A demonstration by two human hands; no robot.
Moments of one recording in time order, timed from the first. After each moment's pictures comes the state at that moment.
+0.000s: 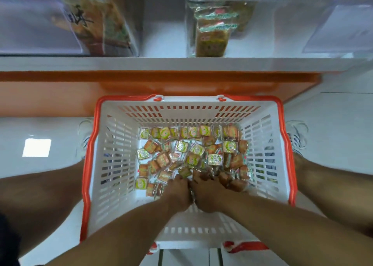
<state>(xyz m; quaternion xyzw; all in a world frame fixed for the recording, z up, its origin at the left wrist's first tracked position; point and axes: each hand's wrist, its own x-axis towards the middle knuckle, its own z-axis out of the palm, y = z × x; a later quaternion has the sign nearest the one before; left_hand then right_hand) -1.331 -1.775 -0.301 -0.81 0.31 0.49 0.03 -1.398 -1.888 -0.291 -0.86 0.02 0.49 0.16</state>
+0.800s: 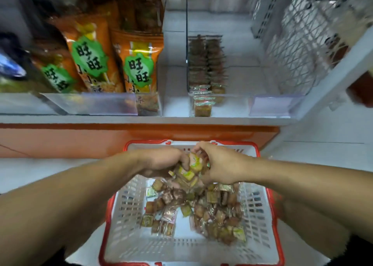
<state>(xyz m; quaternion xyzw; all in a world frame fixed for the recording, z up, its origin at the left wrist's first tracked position) -1.193 -1.816 -0.074 -0.65 0.12 0.67 -0.34 -1.314 -1.966 -0.049 -0.90 0.11 0.24 0.34</state>
